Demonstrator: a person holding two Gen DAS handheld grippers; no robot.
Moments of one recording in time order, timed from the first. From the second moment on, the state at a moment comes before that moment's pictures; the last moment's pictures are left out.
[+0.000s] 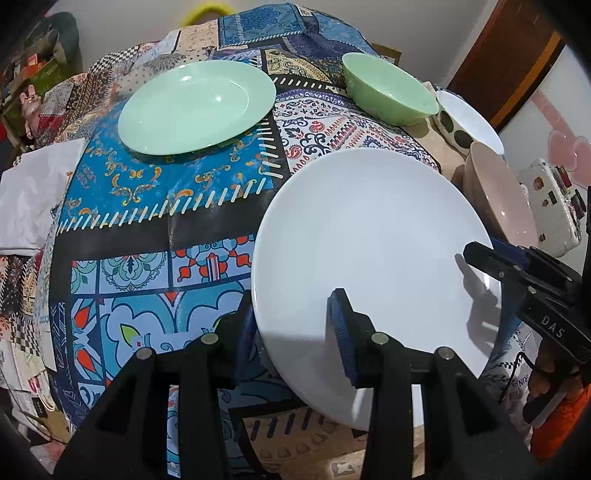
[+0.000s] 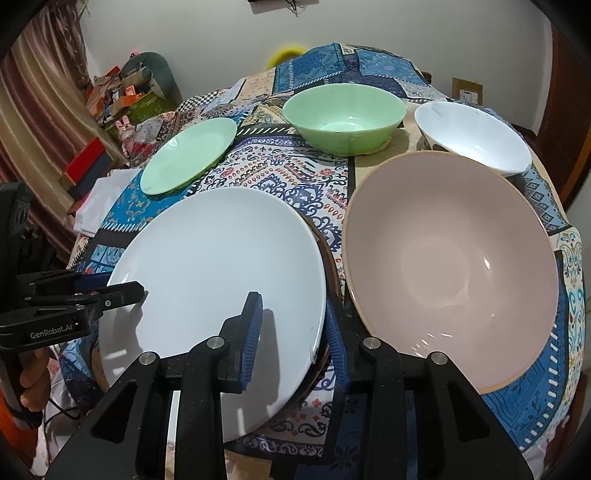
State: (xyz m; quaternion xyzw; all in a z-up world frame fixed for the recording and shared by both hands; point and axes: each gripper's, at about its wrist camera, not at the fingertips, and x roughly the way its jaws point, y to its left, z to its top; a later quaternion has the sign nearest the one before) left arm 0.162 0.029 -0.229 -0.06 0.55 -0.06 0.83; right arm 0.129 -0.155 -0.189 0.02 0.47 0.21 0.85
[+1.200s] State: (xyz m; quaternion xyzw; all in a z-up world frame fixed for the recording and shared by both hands) left arm 0.144 0.122 -0.127 -0.07 0.43 0.02 0.90; right arm 0.158 -0.075 -0.115 -0.02 0.40 0.27 0.88
